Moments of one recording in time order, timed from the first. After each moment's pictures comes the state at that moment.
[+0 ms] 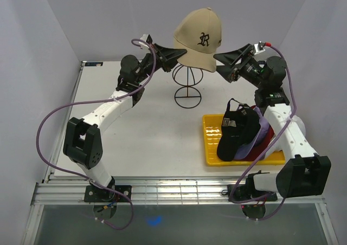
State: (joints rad) left arm -0.46 1.67 1.36 0.71 0.53 -1.75; right arm 0.13 1.28 1.16 0.21 -0.69 1.33
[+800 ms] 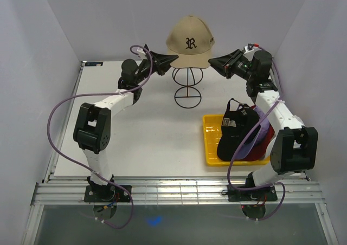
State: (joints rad) left arm -0.34 1.88 1.33 0.88 0.63 -1.85; right arm 0.14 1.53 1.24 0.23 -0.68 1.33
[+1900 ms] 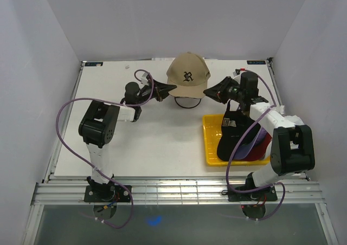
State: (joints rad) left arm -0.33 1.99 1.00 1.09 0.74 -1.83; right arm 0.18 1.52 0.98 0.11 -0.65 1.04
